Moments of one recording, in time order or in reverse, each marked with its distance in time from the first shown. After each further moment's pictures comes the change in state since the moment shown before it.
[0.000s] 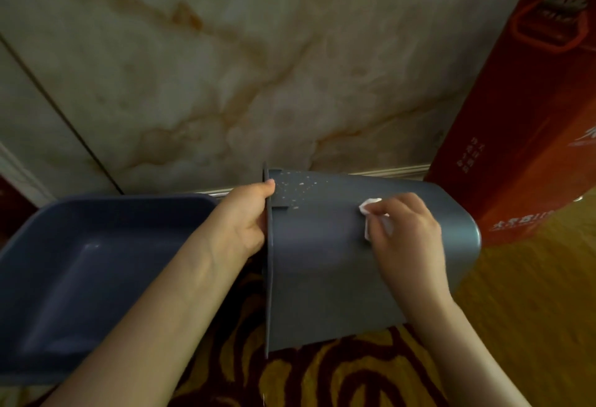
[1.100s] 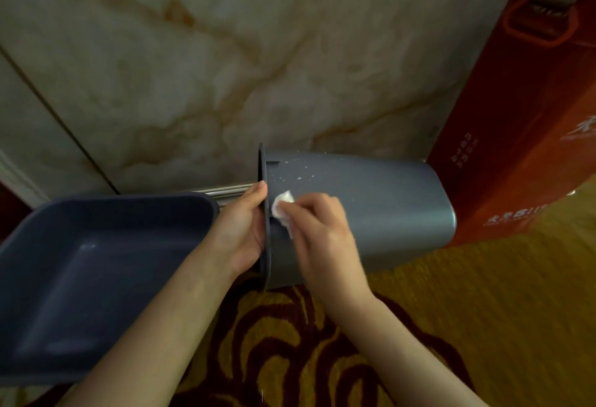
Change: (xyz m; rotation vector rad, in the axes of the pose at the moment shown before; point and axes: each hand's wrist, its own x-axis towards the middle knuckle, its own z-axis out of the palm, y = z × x) left_hand -0.008 -0.018 -0.015 -0.161 -0.186 0.031; right_hand -0.018 -0.036 0.048 0.068 -0.050 -0.365
